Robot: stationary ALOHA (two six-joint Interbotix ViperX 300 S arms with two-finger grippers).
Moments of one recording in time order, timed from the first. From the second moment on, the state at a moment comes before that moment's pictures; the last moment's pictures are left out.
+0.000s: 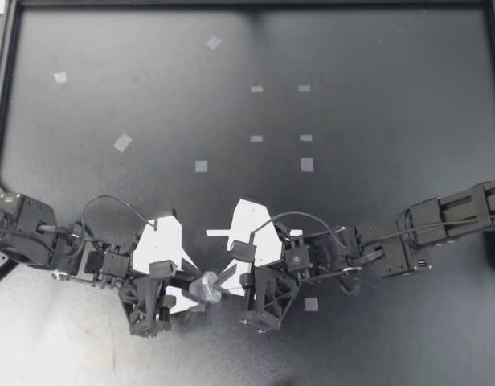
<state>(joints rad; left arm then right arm) -0.24 0.15 0.94 -0.08 -0.33 -0.32 0.14 0.38 0.50 -0.02 -0.20 0.46</state>
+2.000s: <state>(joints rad) -0.14 -0.06 1.03 -0.15 -0.85 0.16 0.11 0.13 0.85 -0.02 -1.16 0.90</state>
